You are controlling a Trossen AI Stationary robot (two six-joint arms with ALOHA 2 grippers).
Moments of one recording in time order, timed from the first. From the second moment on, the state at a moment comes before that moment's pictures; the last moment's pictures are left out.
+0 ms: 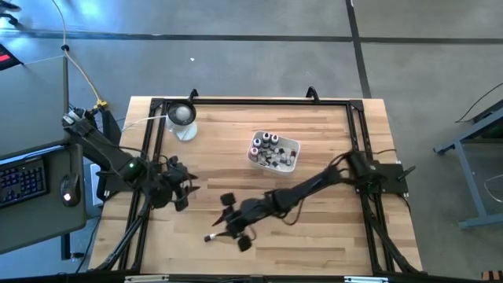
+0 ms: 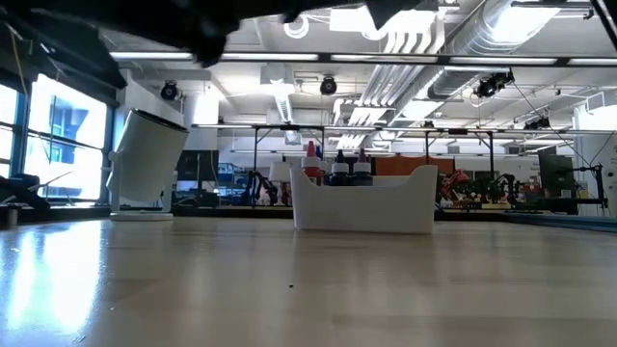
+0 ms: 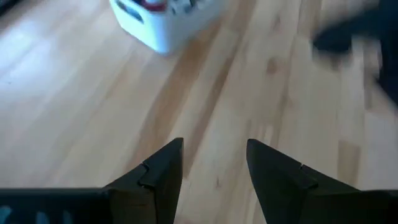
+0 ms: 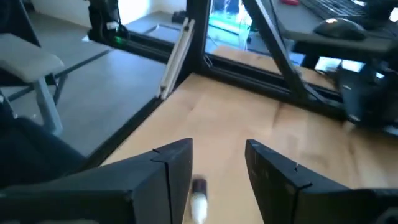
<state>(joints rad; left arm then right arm) -0.67 0.91 0.71 -0.72 -0.67 -0.84 0.34 2.18 1.52 0.37 -0.04 -0.11</state>
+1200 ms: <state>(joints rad) -0.67 0.85 0.72 -0.67 -0.69 -0.82 0.30 2.55 1.75 0.38 -0.17 0.00</state>
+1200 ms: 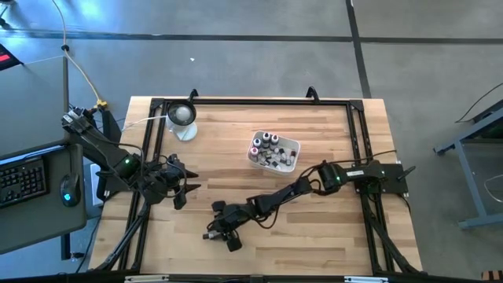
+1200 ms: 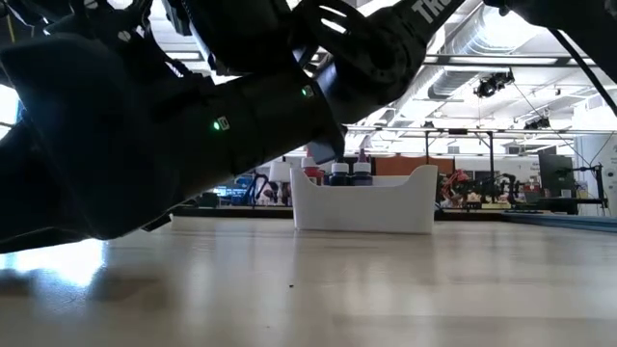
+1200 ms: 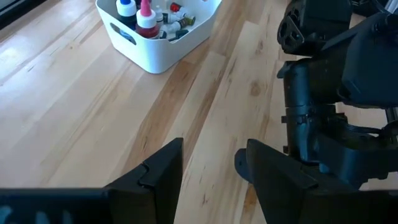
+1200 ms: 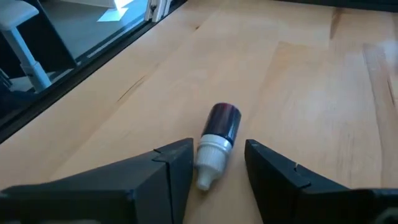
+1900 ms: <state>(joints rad) -0.67 0.83 0.72 -0.68 -0.70 -0.82 0.17 2.34 1.75 0.07 -0.15 -0.02</state>
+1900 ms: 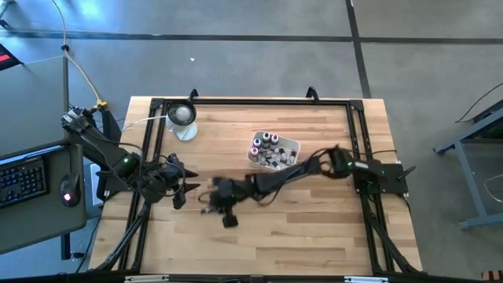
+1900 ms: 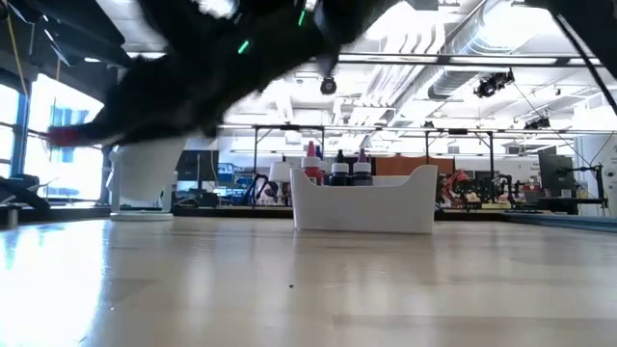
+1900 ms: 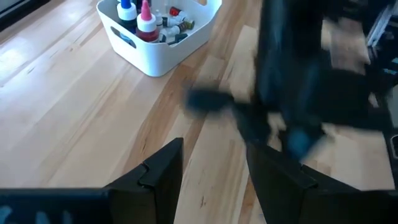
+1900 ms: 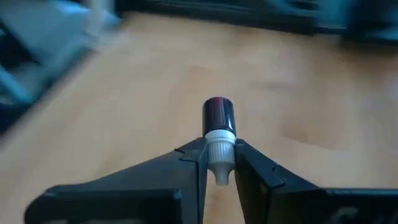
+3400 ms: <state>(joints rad) -0.67 0.65 0.77 -0.86 -0.90 -0.72 0.01 1.88 1.77 -1.38 0.52 0.21</state>
